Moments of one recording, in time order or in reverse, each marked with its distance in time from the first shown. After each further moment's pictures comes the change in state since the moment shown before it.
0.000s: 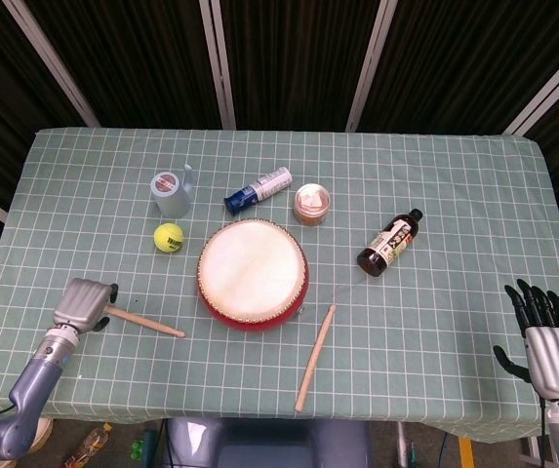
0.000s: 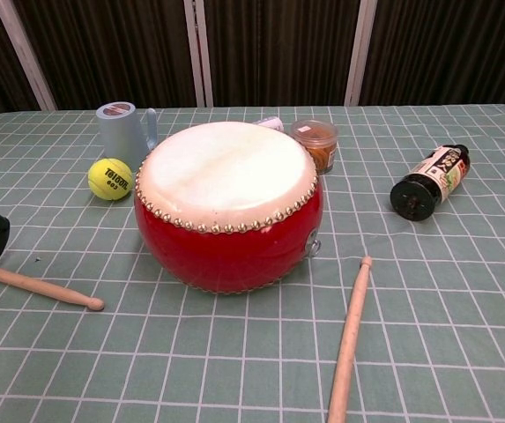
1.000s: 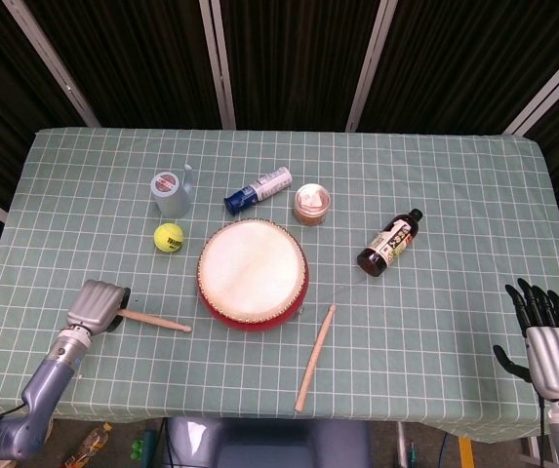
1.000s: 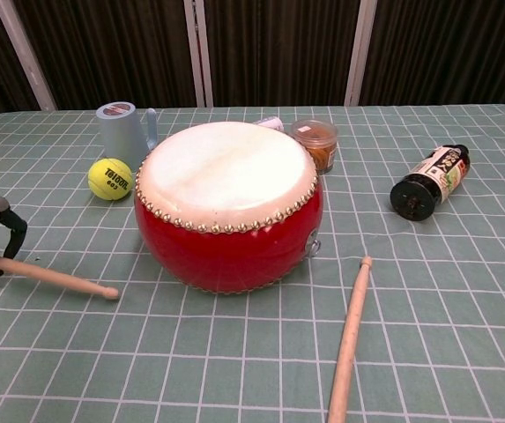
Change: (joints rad) left arm -0.029 0.002 0.015 -0.068 -0.007 0.043 -0.021; right arm -0.001 0.000 0.000 0.002 -0.005 0.006 0.011
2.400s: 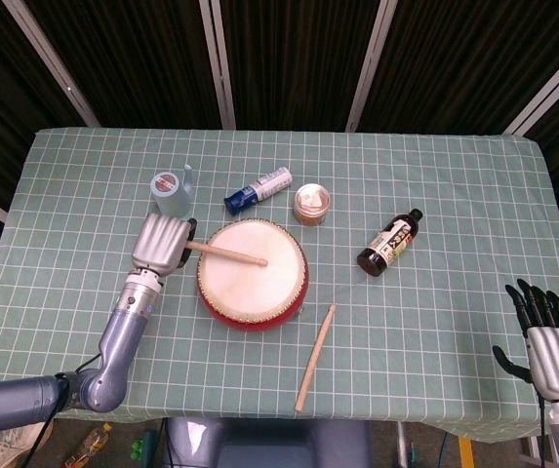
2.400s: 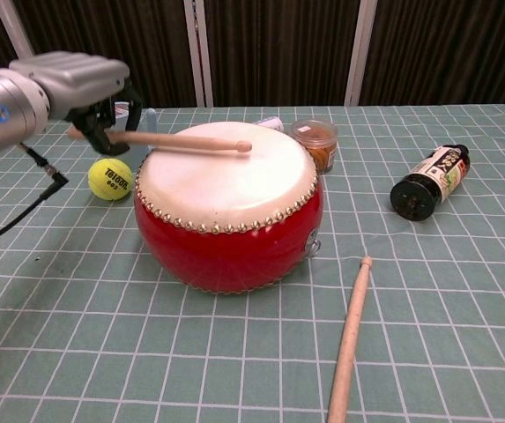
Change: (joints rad) left arm -0.335 -0.139 -0.230 -0.152 -0.369 0.173 0.394; right arm -0.001 0.014 -0.003 -0.011 -0.003 -0.005 0.046
